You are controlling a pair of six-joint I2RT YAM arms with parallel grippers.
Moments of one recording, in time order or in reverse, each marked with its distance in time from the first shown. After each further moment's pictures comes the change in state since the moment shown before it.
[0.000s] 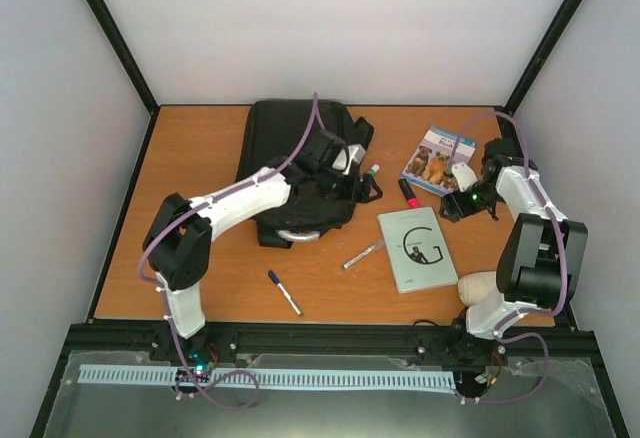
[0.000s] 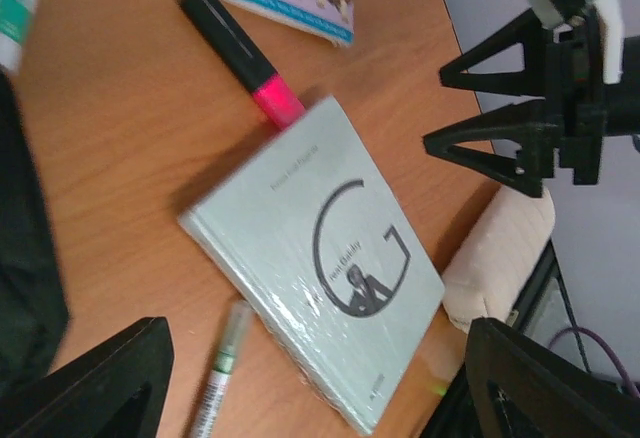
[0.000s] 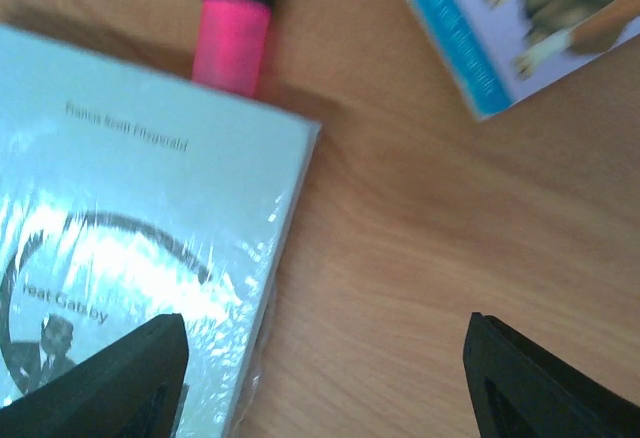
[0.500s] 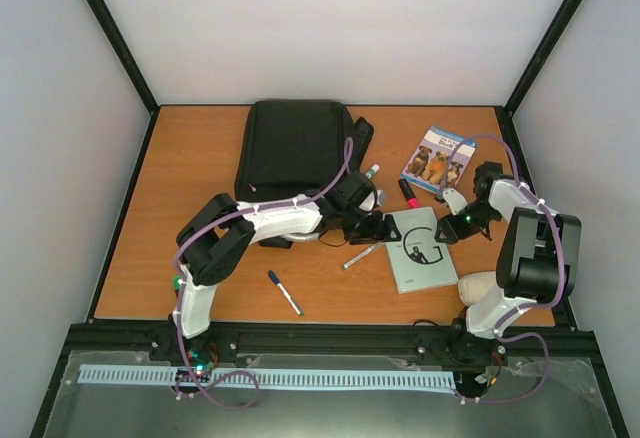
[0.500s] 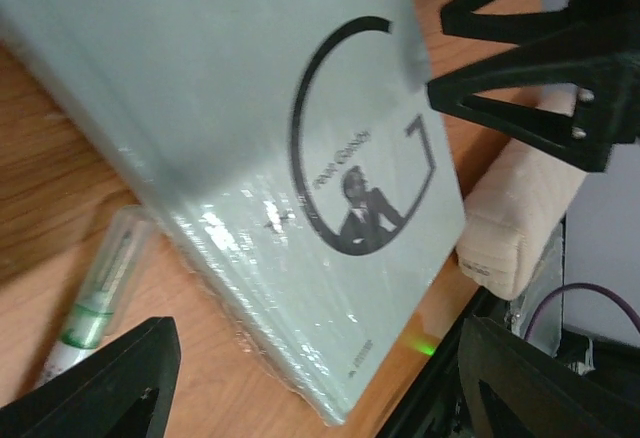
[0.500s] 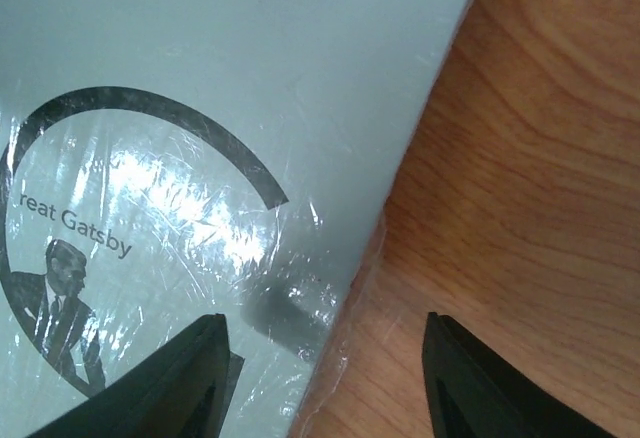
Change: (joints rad) left arm -0.172 0.169 -0.089 0.167 0.053 -0.235; right arm 0.000 0.026 -0.185 0.006 -0.037 -0.056
